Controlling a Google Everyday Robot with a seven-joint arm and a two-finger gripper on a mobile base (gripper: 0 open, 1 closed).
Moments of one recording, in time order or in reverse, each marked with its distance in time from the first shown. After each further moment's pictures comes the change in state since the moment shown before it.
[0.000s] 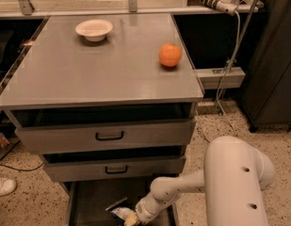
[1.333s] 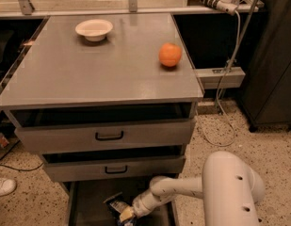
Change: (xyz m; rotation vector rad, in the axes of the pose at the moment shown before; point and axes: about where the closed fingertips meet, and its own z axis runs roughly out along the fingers) arm -0.050 -0.017 0.037 -0.112 -0.073 -0.037
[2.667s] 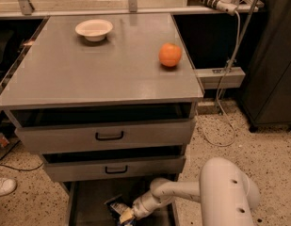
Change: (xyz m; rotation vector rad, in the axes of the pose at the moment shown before) arm -0.003 -0.017 0.021 -0.041 0.004 0.019
